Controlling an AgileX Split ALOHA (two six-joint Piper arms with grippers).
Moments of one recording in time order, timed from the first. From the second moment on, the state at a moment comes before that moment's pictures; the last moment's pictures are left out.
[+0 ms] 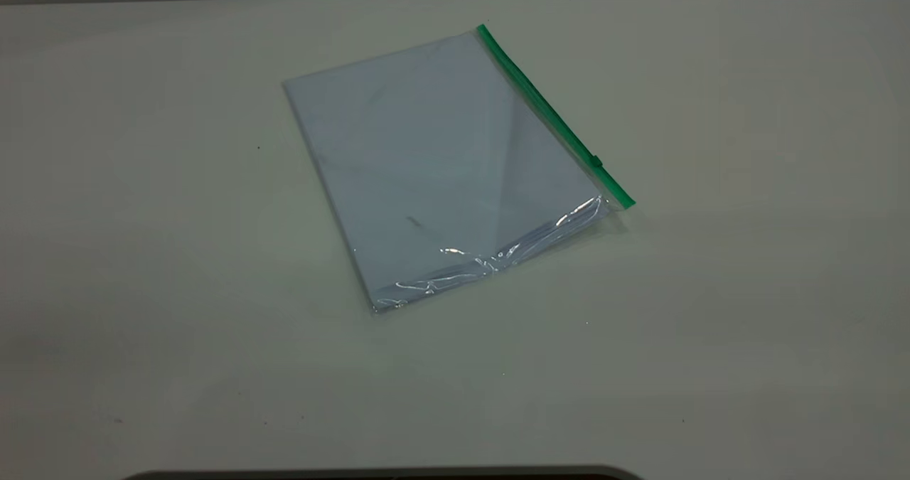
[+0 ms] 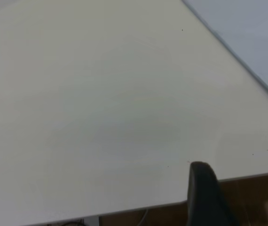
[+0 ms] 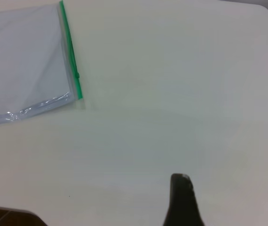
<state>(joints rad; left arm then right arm) -0.02 -0.02 -0.49 -0.07 1.14 0.11 0.08 -0.02 -0.48 0.03 1.13 -0.06</state>
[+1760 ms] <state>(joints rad) -0.02 0.04 -0.49 -0.02 1.13 0.04 0.08 -0.02 -0.48 0.04 1.13 -0.05</state>
